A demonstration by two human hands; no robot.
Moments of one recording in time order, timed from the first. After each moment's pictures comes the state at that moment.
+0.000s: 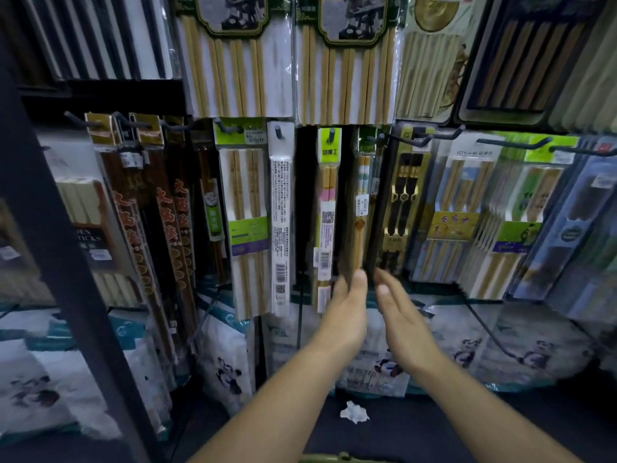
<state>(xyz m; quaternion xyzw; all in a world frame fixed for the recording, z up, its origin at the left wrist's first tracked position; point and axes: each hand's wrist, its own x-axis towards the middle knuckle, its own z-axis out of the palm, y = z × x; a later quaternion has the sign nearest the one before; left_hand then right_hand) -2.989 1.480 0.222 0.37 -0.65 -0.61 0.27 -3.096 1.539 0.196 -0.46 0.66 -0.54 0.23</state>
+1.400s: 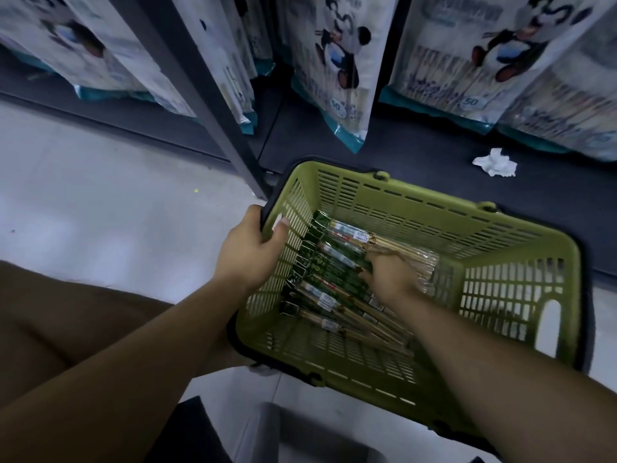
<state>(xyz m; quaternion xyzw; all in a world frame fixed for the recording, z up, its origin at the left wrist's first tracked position) -2.708 1.505 -0.125 0.69 -0.61 -0.37 0.13 -2.953 1.575 -0.238 -0.61 0.73 0.09 0.29</state>
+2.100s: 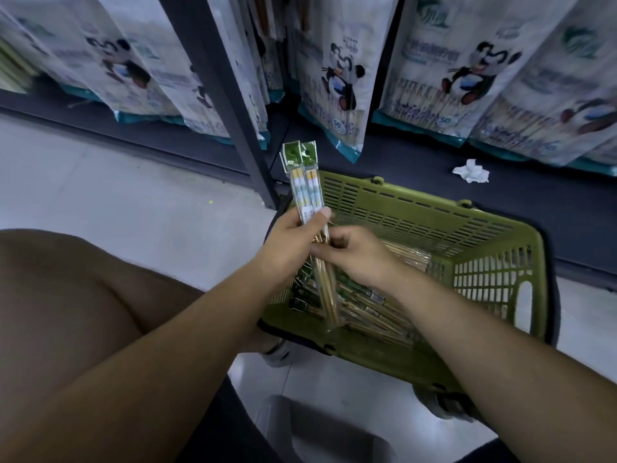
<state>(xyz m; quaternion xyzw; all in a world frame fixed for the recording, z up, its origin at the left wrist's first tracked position) -2.747 1.527 -0.069 0.57 -0.41 -0.65 0.27 -2.889 1.564 -0.086 -0.49 0.57 -0.28 0.60</state>
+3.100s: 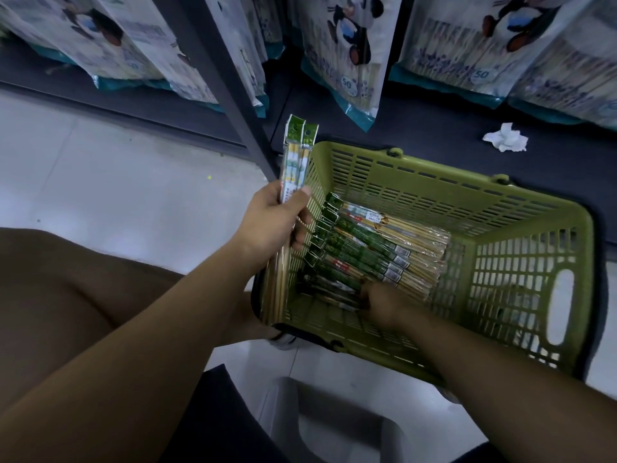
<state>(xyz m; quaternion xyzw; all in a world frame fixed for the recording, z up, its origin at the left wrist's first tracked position) -2.722 1.505 -0.078 0.59 -0.46 -0.62 0.24 -2.917 1.639 -0.235 -0.60 0.61 0.19 0.48</state>
